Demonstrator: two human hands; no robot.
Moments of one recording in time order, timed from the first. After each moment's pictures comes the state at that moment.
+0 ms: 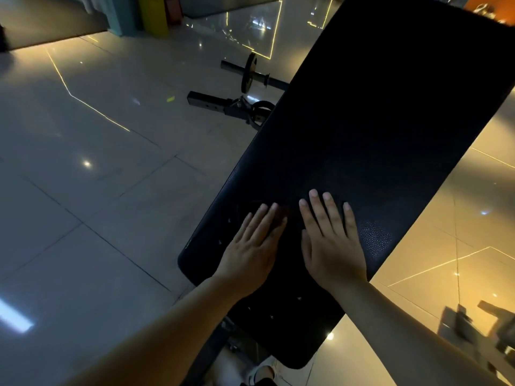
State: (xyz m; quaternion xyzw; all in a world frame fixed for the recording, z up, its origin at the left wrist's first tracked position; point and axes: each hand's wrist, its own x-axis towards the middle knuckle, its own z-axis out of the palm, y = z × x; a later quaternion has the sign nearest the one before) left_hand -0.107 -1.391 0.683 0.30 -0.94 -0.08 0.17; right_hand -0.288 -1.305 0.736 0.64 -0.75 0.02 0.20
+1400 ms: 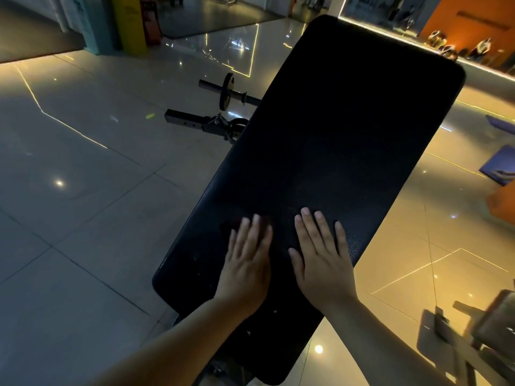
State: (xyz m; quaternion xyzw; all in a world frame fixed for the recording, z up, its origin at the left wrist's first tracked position) left_hand -0.138 -1.362 0.706 0.36 -0.90 -0.18 0.18; right_hand -0.306 -1.279 0.741 0.61 -0.77 0.05 0.20
